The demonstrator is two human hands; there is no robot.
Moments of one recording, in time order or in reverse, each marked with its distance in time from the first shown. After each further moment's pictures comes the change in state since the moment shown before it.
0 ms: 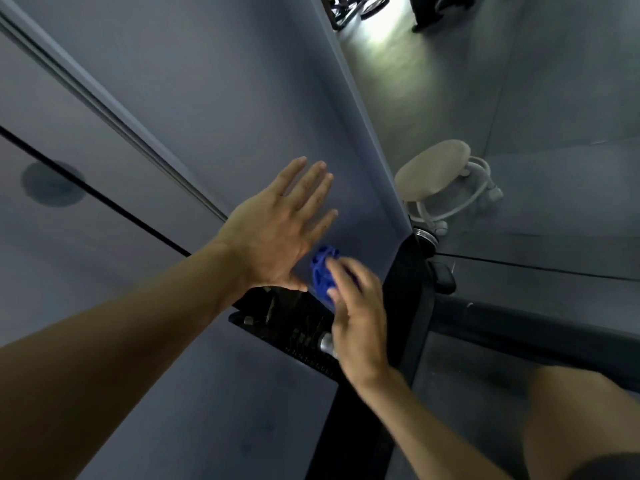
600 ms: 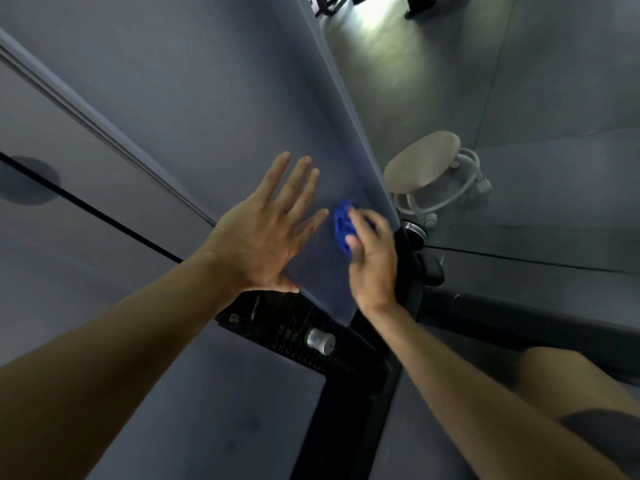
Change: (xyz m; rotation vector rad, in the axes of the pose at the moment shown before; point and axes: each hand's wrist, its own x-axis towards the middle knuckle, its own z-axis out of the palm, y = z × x) left_hand 0.005 0.007 -0.001 0.007 0.016 -0.017; right_hand 0.073 0.050 -0.005 -0.022 0.024 0.105
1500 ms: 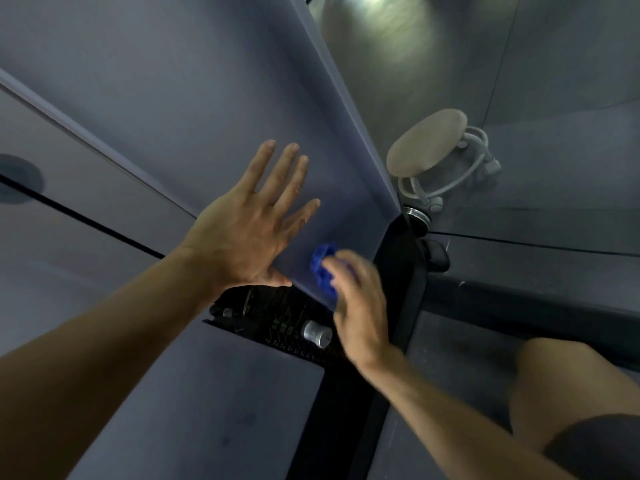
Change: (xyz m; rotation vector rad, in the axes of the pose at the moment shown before) left_hand 0.000 0.000 0.002 -0.038 0.013 -0.001; right_hand -0.079 0.010 0.002 -0.015 -0.083 -0.124
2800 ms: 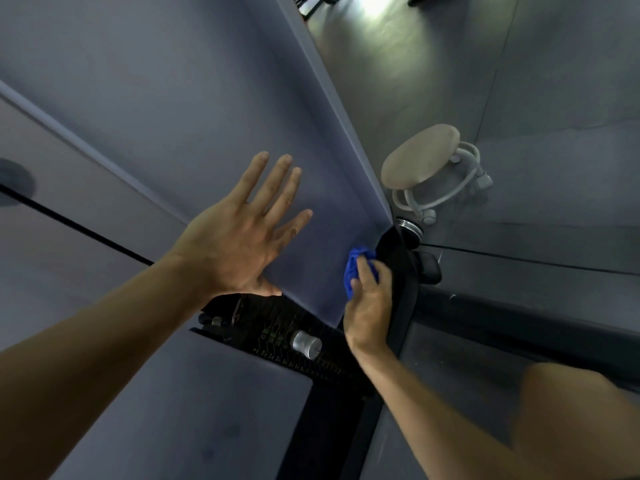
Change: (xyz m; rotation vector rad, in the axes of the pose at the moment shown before) left_hand 0.001 0.002 0.011 0.032 0.001 0.020; right_hand 0.012 0.032 0.004 0.211 0.115 0.529
